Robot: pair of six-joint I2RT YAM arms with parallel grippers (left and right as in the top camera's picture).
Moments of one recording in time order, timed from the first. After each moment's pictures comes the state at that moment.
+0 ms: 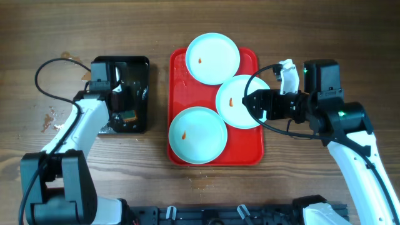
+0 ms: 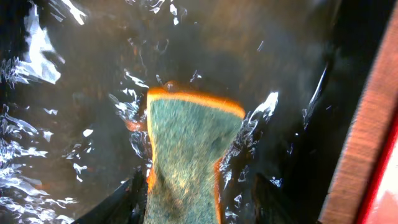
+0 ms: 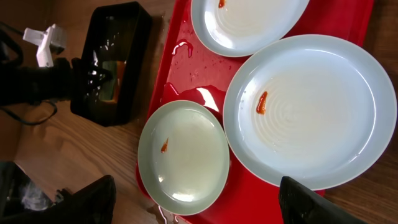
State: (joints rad) left arm 0.03 1.62 0.92 -0.49 0.01 -0.29; right arm 0.16 1.20 1.06 -0.82 -0.52 0.20
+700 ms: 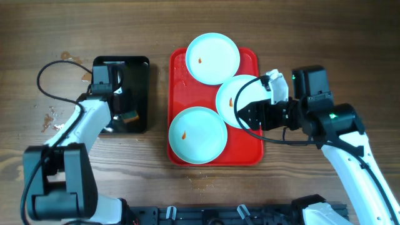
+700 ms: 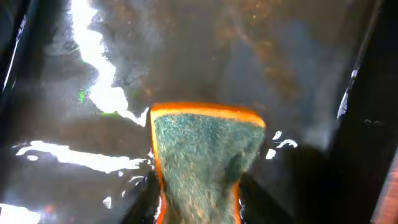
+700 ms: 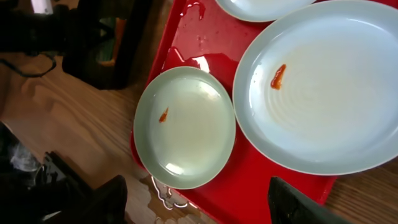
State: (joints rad) left arm 0.03 1.66 0.89 -0.41 -0.03 -0.29; right arm 0.23 1.20 1.03 -0.88 -0.52 0.10
